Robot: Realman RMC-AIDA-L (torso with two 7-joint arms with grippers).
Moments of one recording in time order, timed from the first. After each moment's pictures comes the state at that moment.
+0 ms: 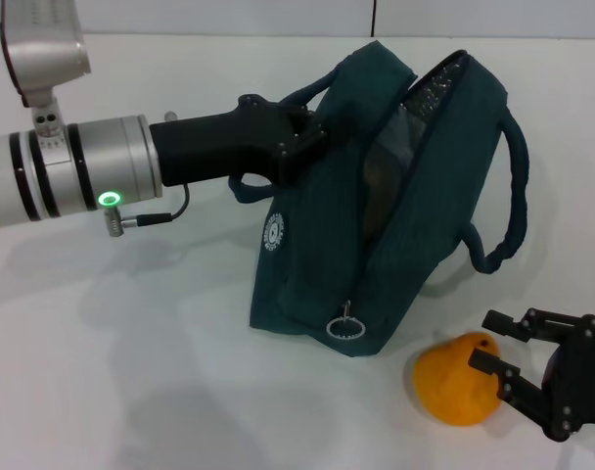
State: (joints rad) left arm -0.57 -2.09 1.09 0.63 1.52 1.40 -1.42; right arm 0.28 2.01 -1.10 -0.16 -1.37 -1.71 0.46
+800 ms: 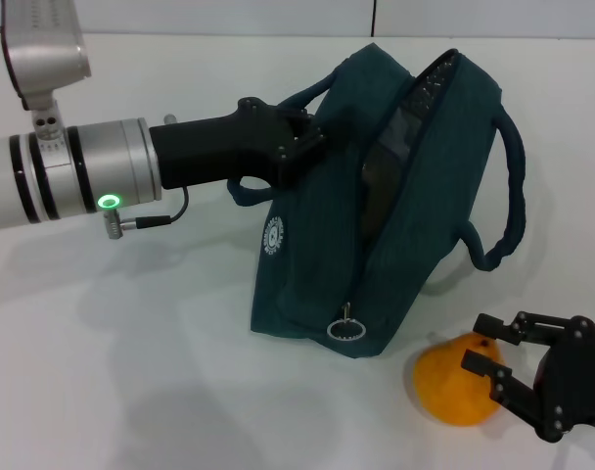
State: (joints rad) left arm -0.57 -2.09 1.09 0.63 1.53 1.40 -1.42; right arm 0.29 2.02 -1.12 -0.15 -1.37 -1.70 0.49
